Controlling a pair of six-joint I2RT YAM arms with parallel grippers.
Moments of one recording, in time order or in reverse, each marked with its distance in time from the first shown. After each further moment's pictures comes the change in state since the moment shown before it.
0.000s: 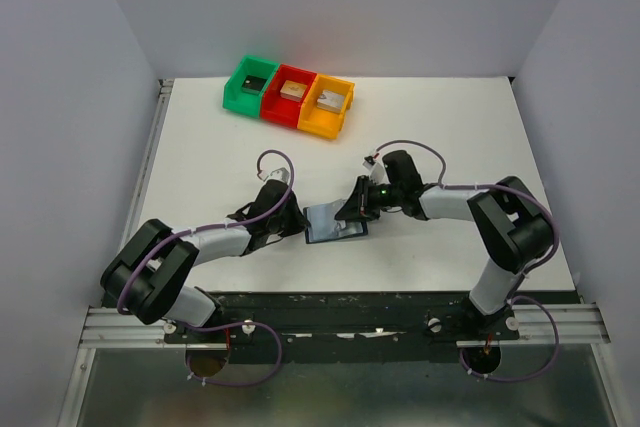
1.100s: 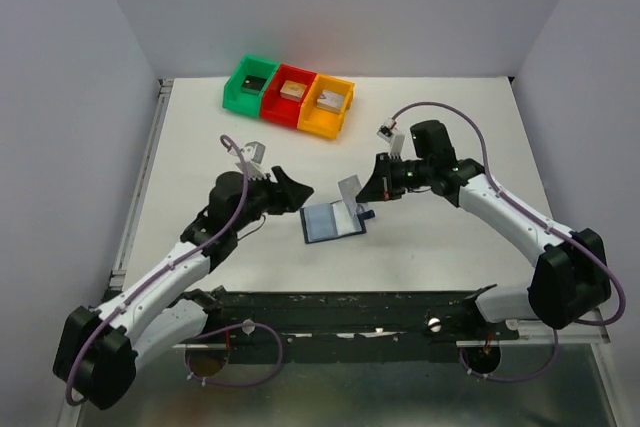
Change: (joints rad) left arm 0.057 -0.448 0.045 -0.089 0.082 0.133; right arm -0.064 -0.371 0.183 -0.550 0.036 -0.417
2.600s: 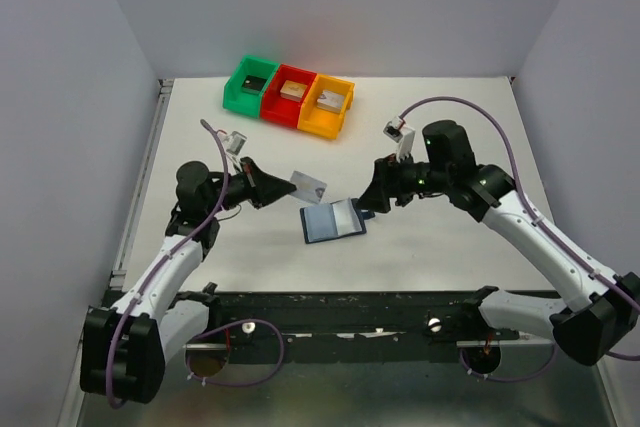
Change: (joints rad) left arm 0.325 -0.004 -0.057 0.384 0.853 -0.025; right arm 0.136 -0.182 0.164 -0.292 0.072 -0.172
